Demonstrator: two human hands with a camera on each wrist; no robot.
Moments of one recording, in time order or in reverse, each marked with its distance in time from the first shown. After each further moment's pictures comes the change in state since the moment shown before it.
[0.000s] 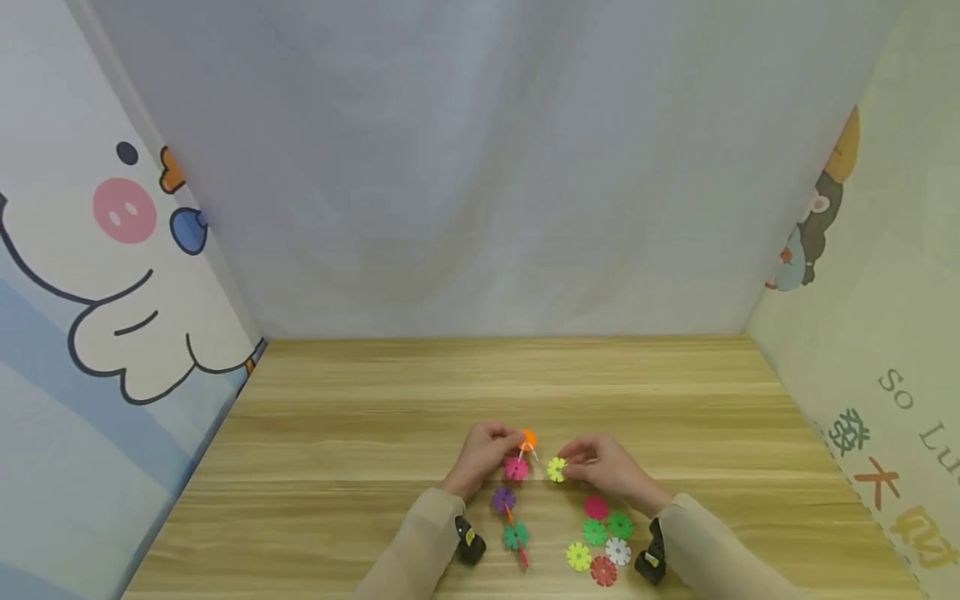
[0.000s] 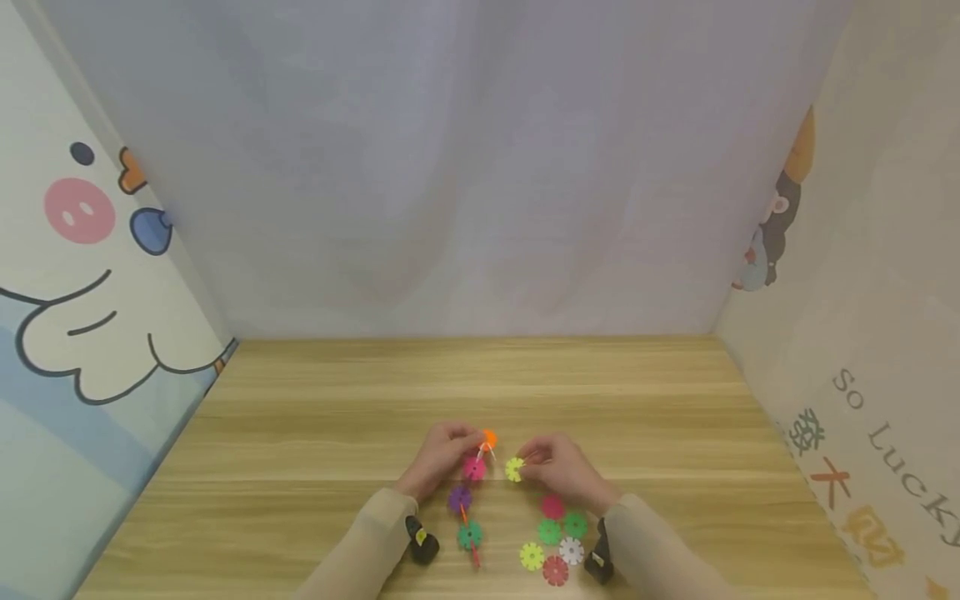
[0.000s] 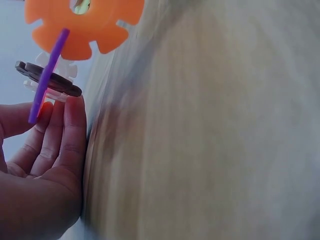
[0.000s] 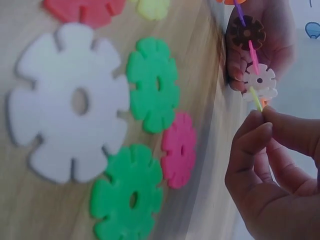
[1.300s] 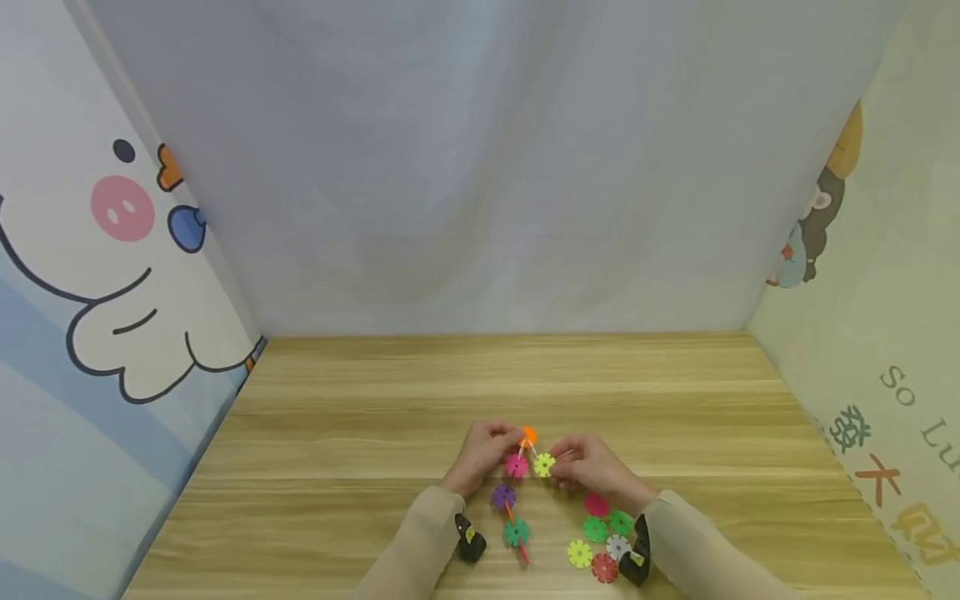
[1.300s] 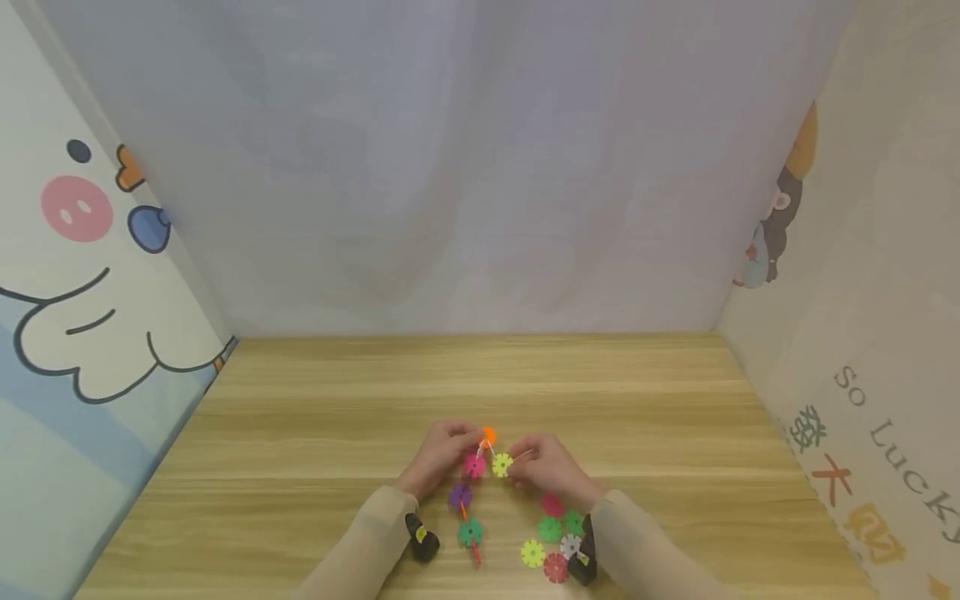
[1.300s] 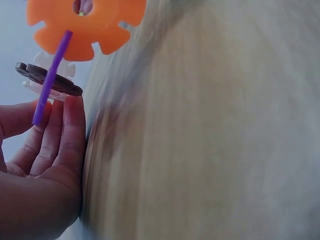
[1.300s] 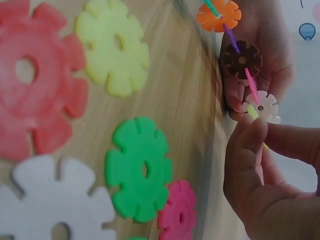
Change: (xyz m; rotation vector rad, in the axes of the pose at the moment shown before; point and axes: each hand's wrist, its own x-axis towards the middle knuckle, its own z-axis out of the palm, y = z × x) left_hand 0.002 -0.003 0.000 -0.021 -0.002 0.012; right_hand 0.007 -0.008 0.019 0.272 -0.048 0.098
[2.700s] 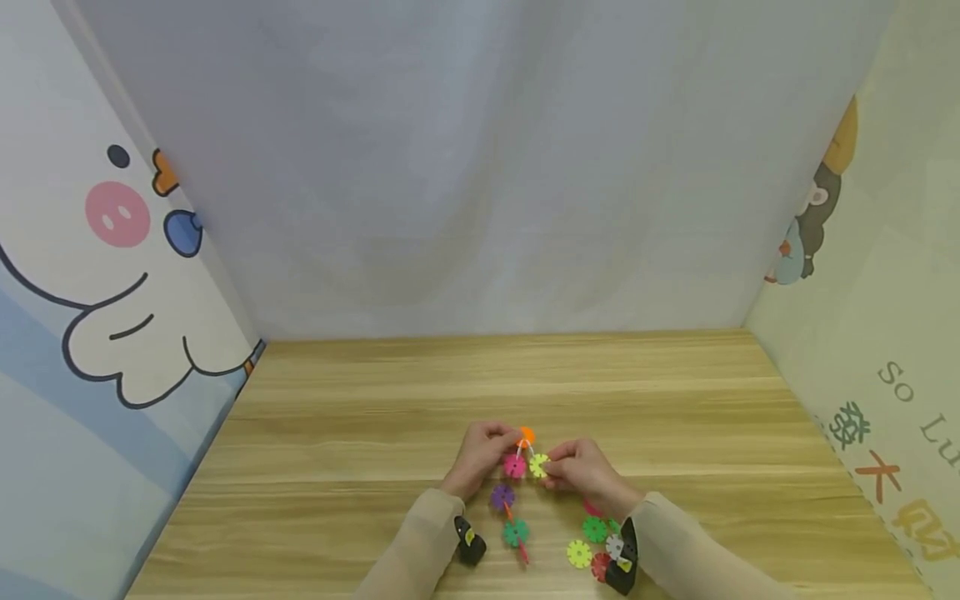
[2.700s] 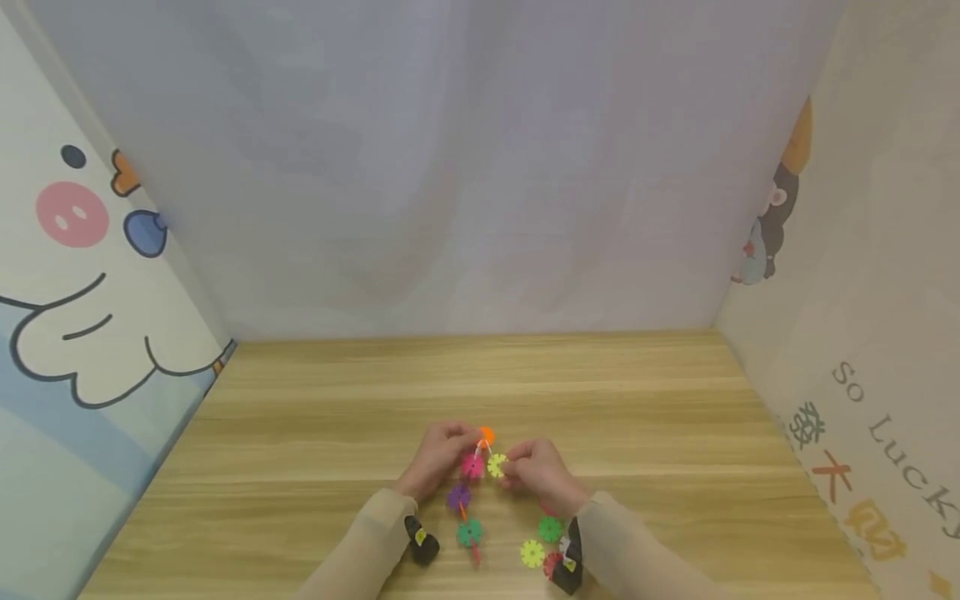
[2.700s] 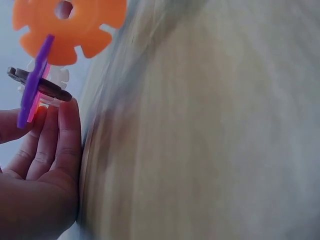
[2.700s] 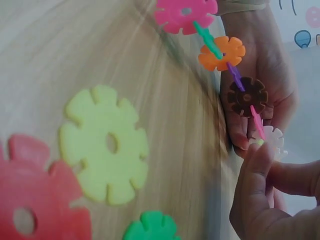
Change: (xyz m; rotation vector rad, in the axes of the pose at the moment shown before) left_hand -0.002 0.001 -0.001 -0.030 0.012 0.006; right_hand 0.001 -0.003 0.021 0.206 0.186 0.137
